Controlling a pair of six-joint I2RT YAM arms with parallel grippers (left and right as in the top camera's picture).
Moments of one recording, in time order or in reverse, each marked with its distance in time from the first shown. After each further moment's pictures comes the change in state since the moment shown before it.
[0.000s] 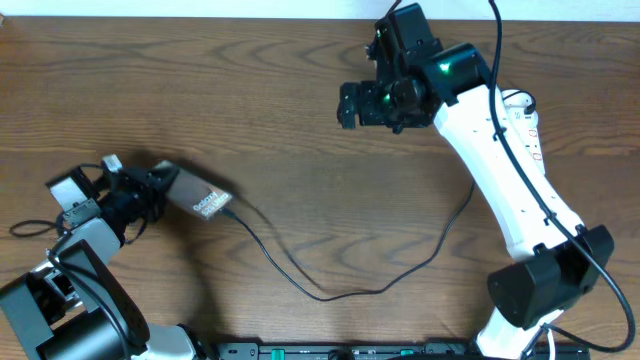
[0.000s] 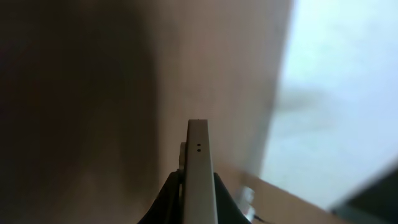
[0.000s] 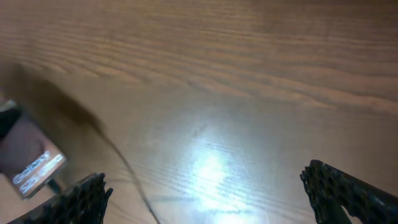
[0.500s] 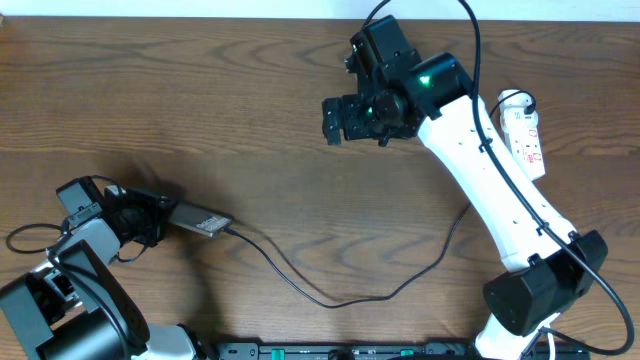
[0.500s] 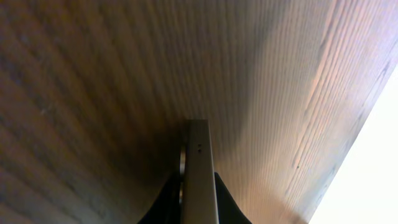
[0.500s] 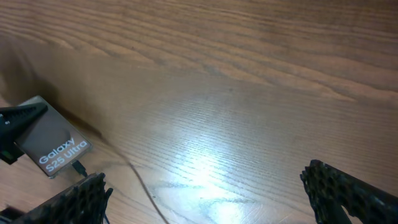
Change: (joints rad) left arm 0.000 -0.001 0.000 -0.232 -0.266 0.065; right arm 0.080 -0.007 0.001 -0.023 0.024 0.000
